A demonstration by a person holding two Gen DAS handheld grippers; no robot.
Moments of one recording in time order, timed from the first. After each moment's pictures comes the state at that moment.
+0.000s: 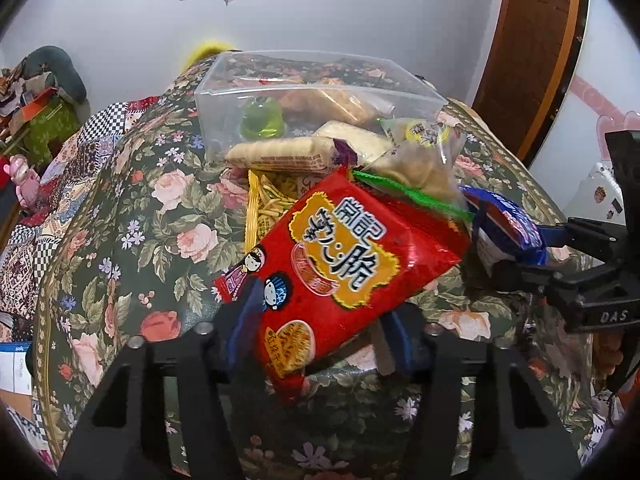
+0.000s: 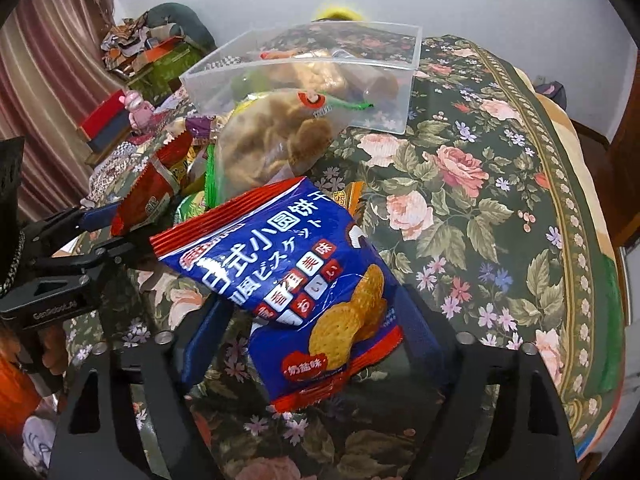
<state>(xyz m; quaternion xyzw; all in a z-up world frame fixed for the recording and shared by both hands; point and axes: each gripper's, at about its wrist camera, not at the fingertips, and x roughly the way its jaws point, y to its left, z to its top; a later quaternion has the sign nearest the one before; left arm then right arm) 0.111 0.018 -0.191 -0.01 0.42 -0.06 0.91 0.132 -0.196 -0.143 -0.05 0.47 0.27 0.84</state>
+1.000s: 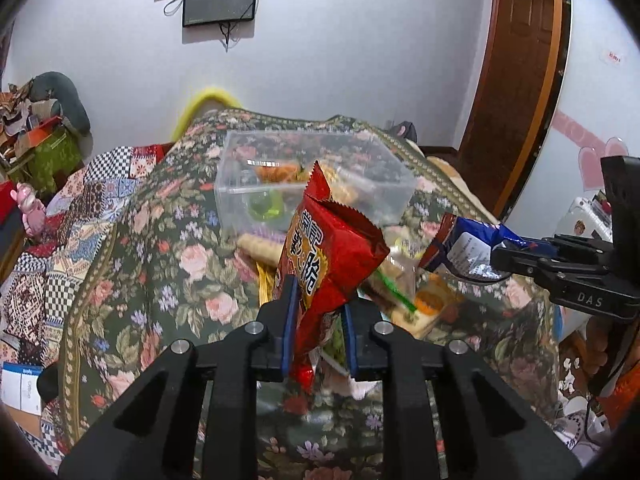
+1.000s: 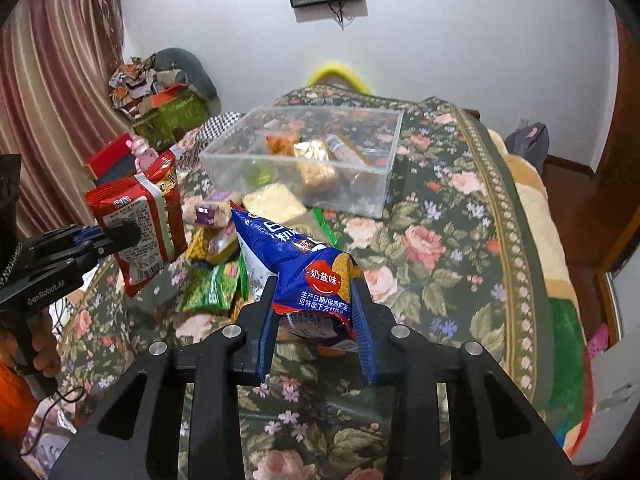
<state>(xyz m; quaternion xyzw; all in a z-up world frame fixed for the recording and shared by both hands) 0.096 0.026 -0.114 -0.02 0.35 -0.07 0.94 0.133 -0.212 -0.081 -0.03 0.38 0.27 0.89</state>
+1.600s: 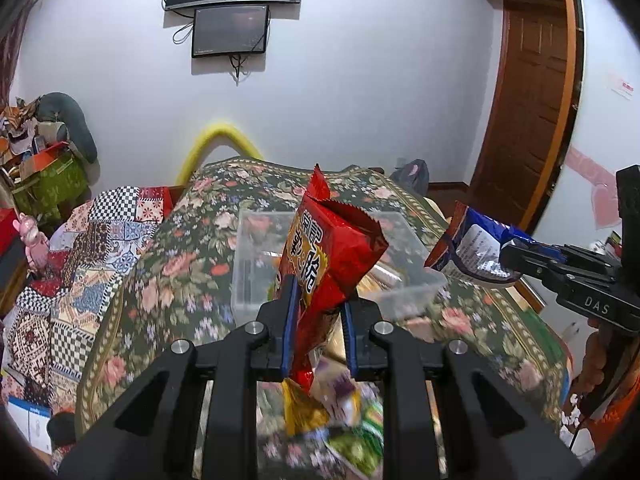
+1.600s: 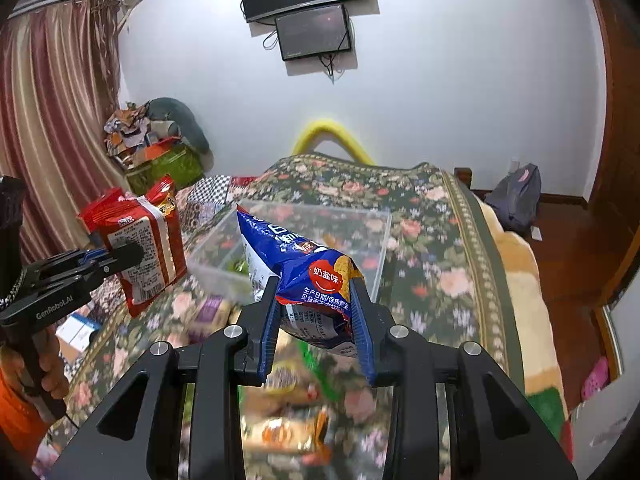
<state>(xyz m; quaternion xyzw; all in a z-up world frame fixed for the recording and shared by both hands) 0.181 0.043 -0.061 -0.03 0.30 -0.05 0.95 0.207 -0.196 -0.030 -0.01 0.30 0.25 0.92</state>
